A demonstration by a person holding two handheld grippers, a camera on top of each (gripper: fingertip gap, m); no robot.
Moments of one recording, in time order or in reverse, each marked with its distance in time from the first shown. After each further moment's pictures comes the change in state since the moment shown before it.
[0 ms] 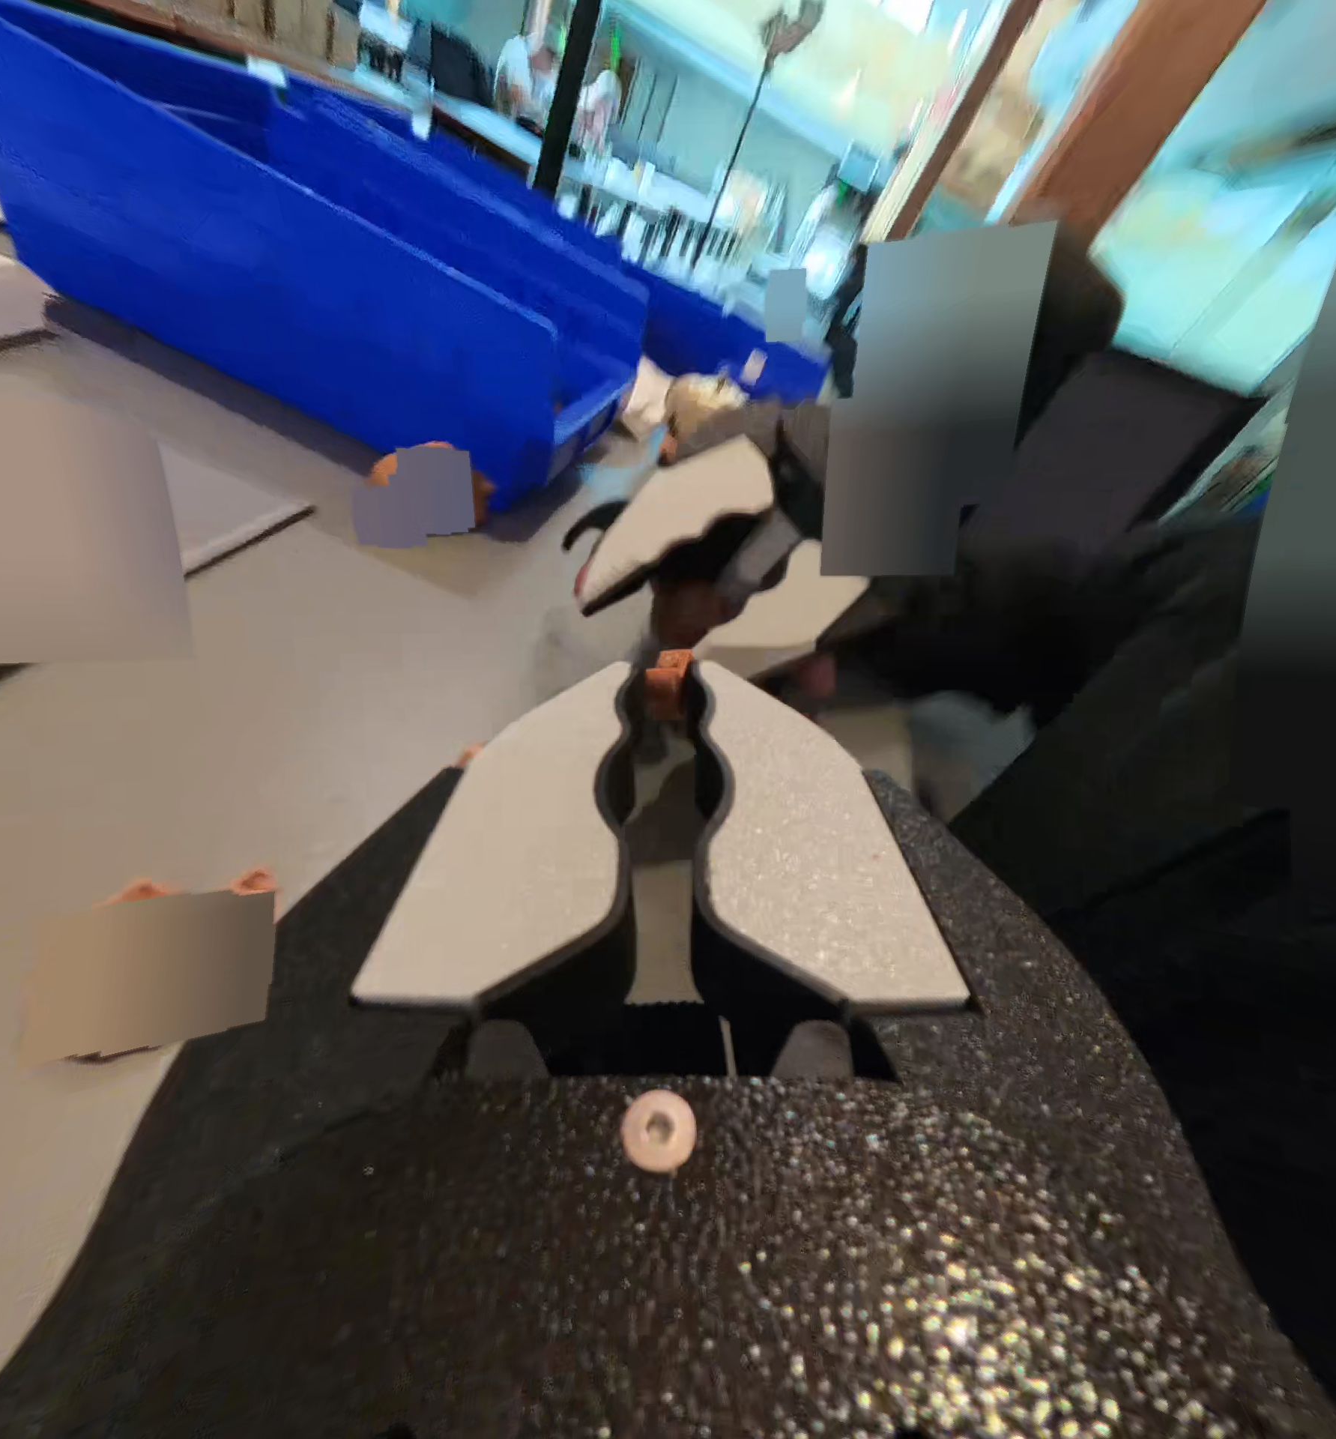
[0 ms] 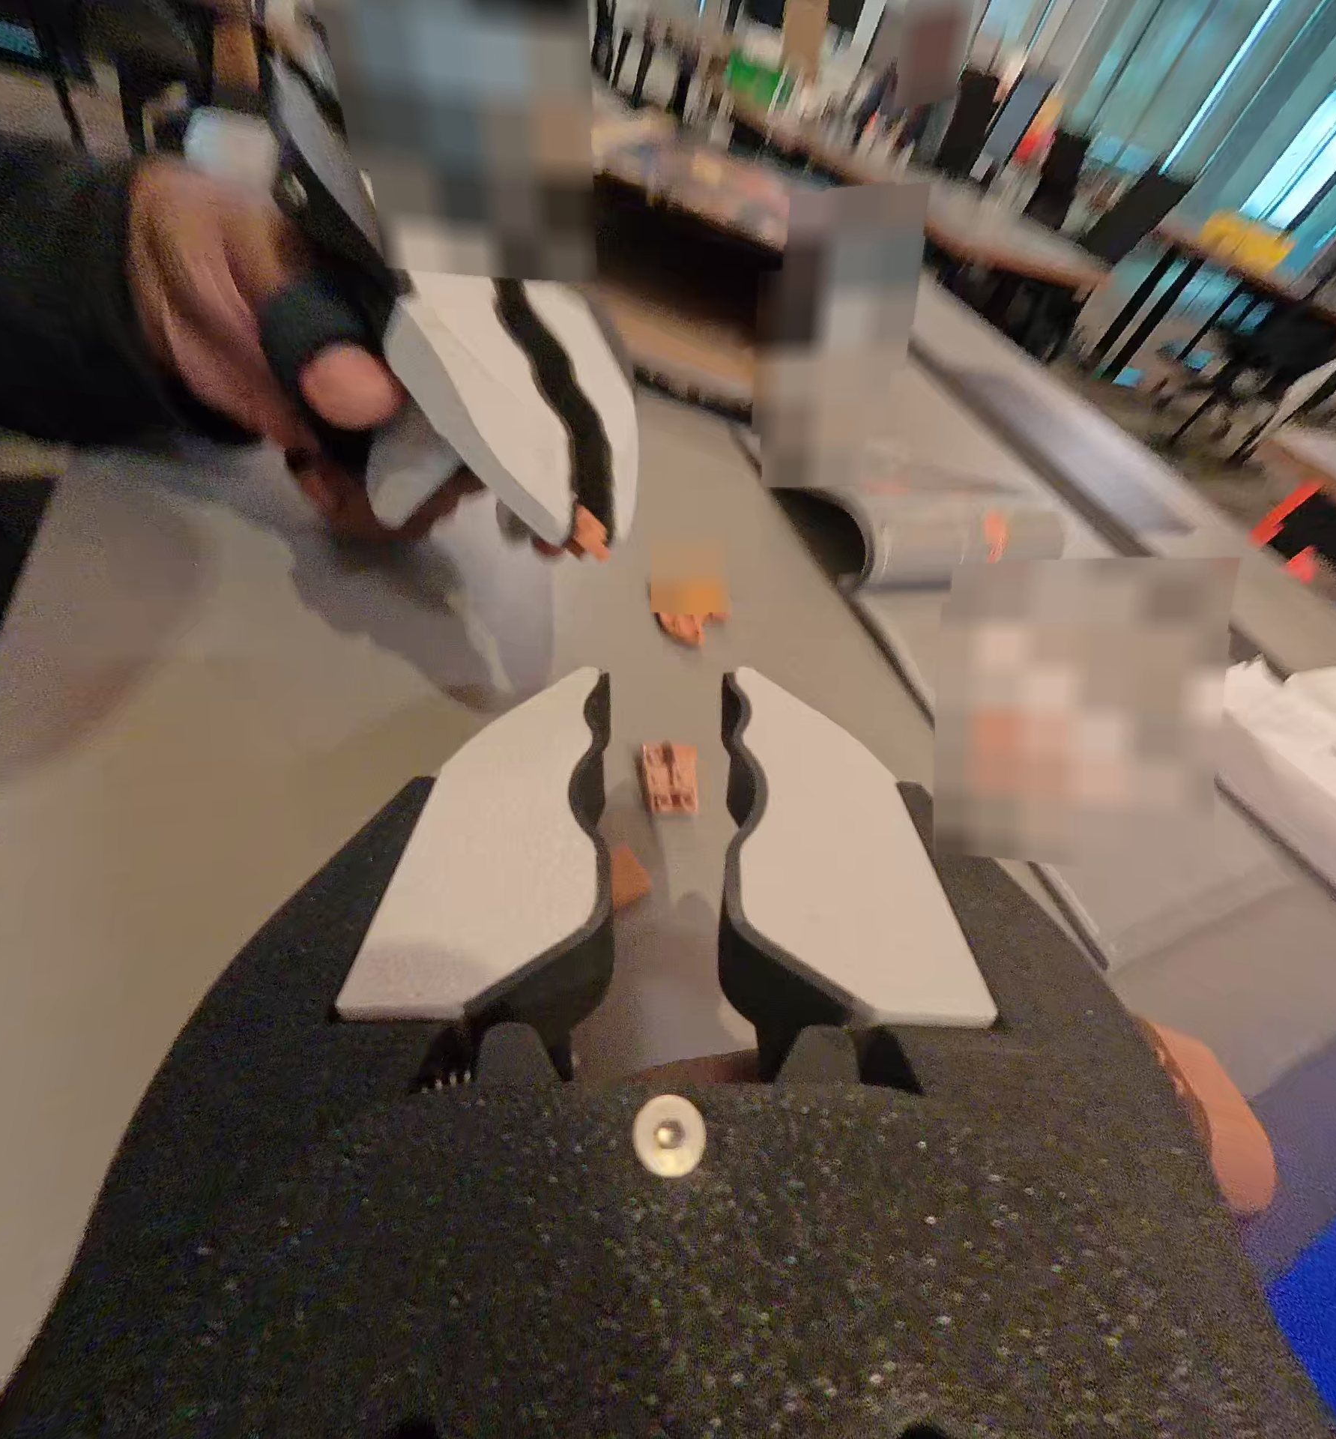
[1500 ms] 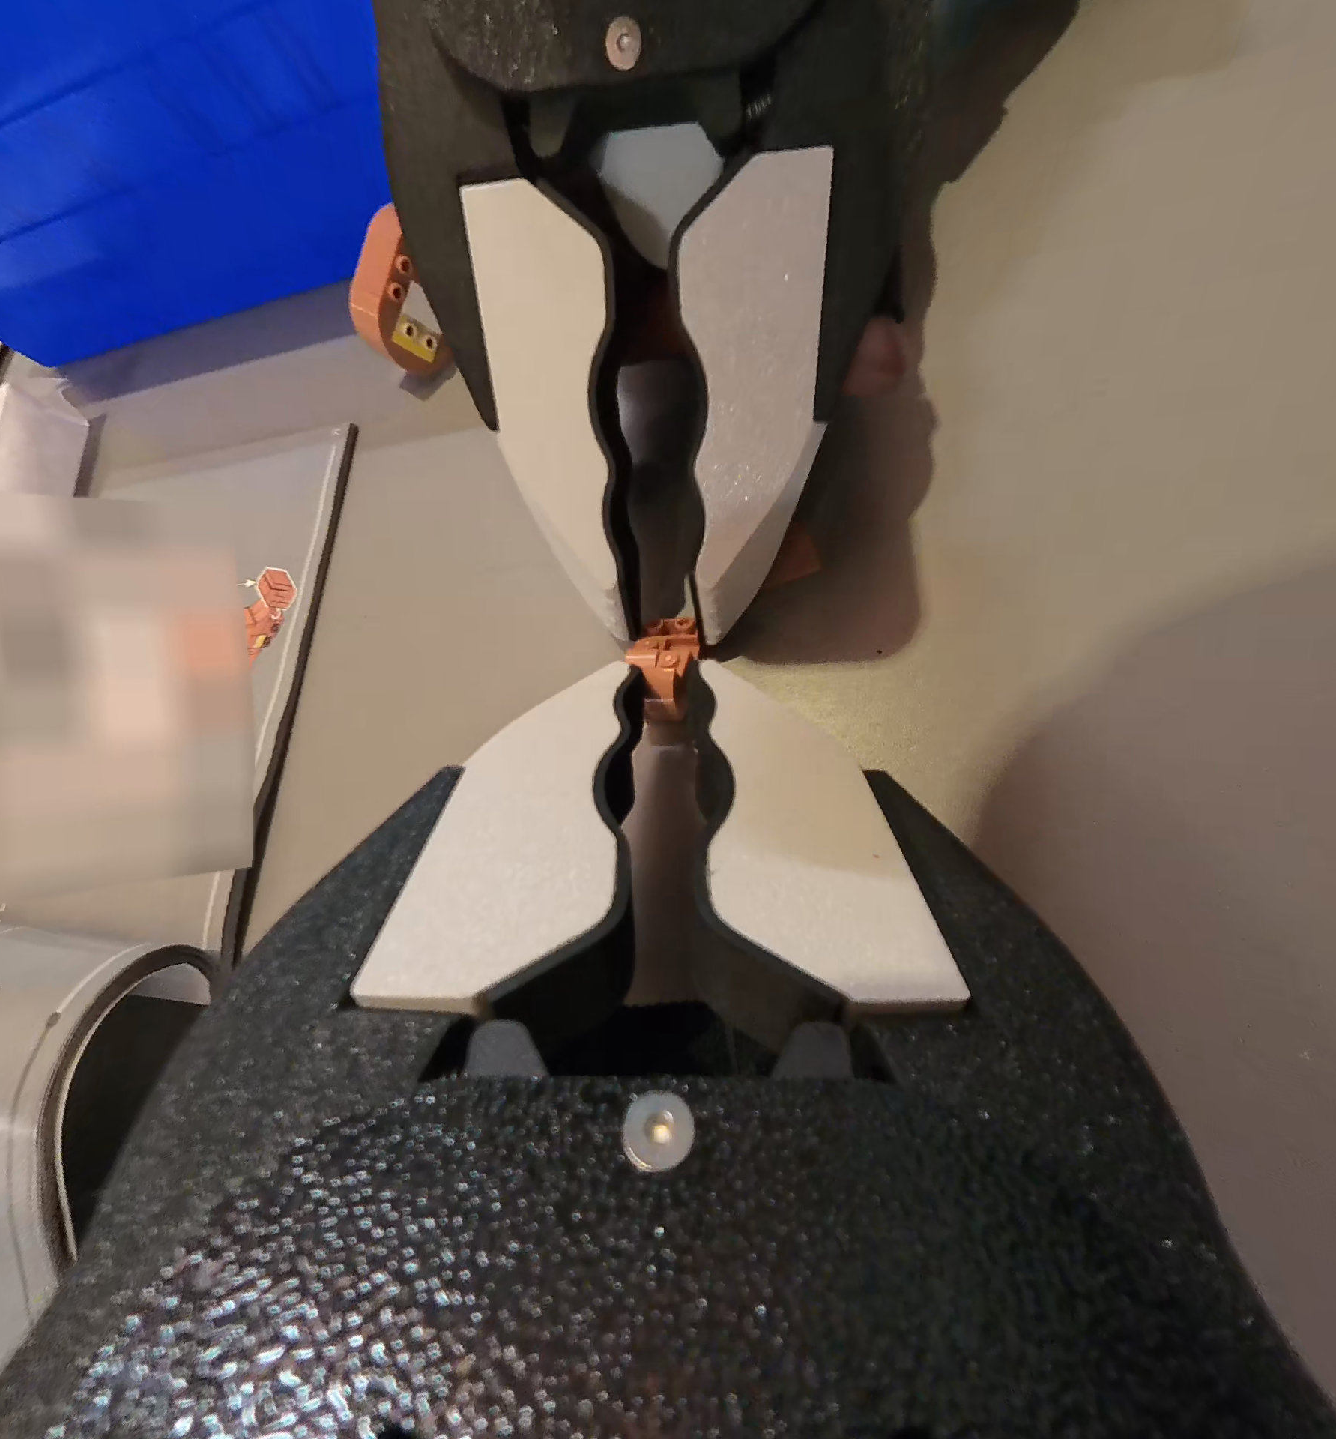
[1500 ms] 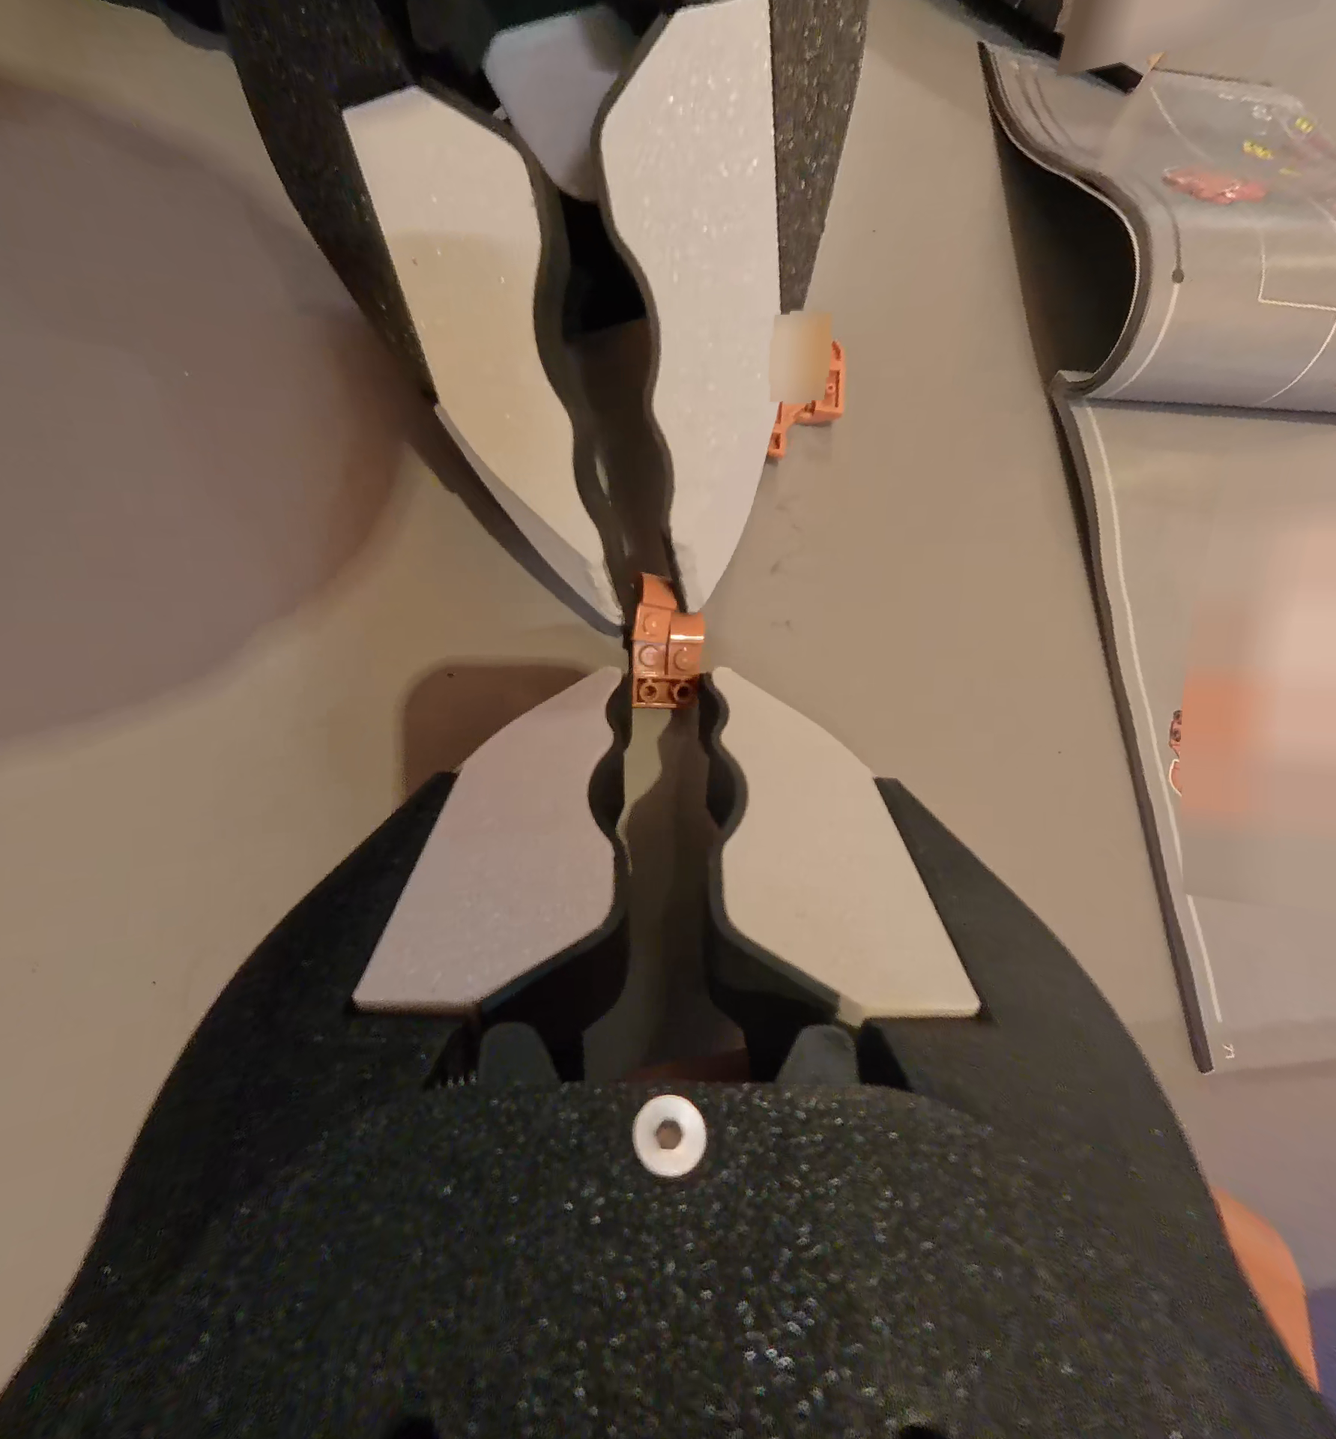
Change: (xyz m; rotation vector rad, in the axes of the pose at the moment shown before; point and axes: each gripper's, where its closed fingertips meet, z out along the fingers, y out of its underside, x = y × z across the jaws) left arm -0.061 0.053 0.026 -0.513 -0.143 0.702; right arm 0.004 0.059 0.032 -0.354 -0.312 -0.052
